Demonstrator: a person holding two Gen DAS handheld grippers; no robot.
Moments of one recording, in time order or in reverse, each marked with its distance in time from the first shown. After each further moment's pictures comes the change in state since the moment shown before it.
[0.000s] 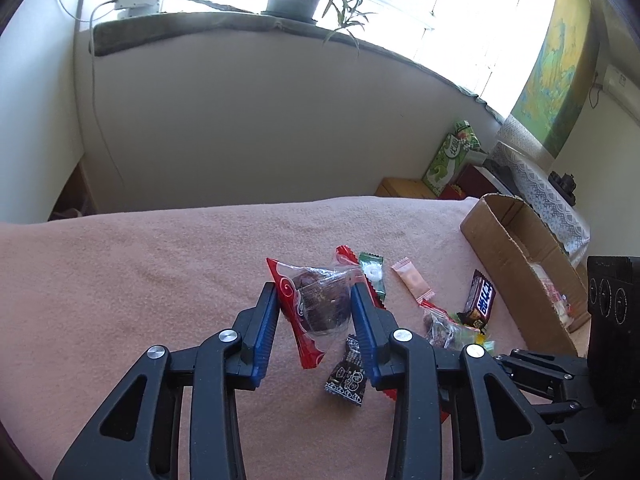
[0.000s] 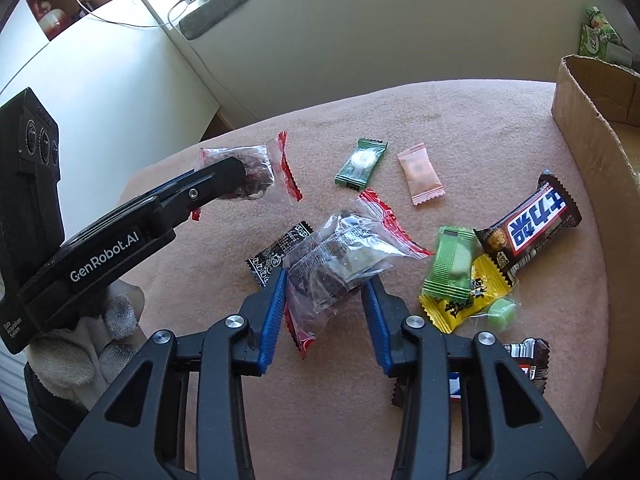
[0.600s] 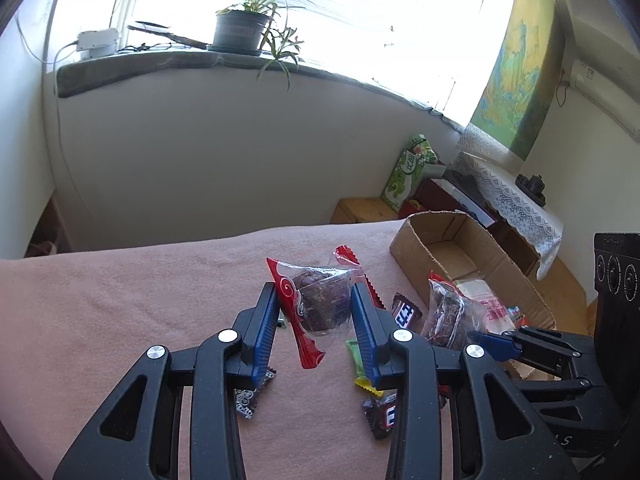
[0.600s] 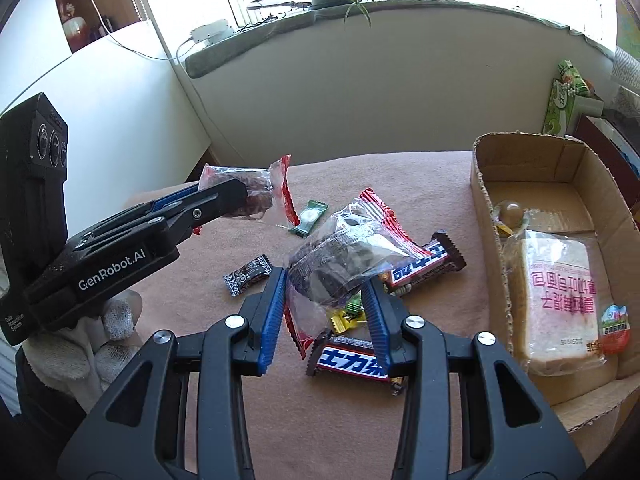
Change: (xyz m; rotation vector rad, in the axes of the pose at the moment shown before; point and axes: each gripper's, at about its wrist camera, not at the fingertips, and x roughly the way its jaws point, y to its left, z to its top) left arm -0.010 -0.076 0.015 0.061 -0.073 -0.092; right arm -0.093 -0.030 0.001 -0.073 -0.155 -0.089
